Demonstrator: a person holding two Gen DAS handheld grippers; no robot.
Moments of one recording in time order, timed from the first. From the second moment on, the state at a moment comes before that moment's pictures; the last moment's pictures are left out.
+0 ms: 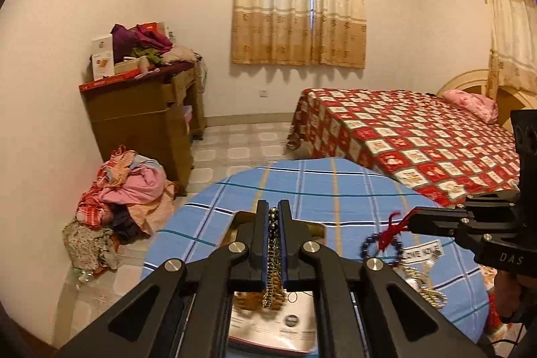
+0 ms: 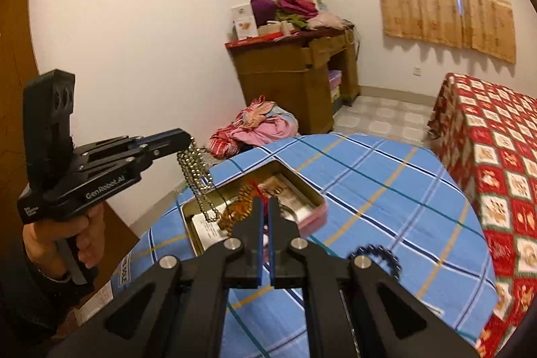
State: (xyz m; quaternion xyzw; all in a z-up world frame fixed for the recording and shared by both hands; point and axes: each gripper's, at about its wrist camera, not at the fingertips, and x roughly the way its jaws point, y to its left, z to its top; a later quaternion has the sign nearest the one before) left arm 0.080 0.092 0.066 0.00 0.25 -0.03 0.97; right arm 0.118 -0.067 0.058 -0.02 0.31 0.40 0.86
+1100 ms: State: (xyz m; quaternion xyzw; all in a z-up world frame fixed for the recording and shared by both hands) left arm 0.084 0.121 -0.004 -0.03 0.31 0.02 0.95; right arm 0.118 -0.073 0.000 -0.05 0.36 0.36 0.86
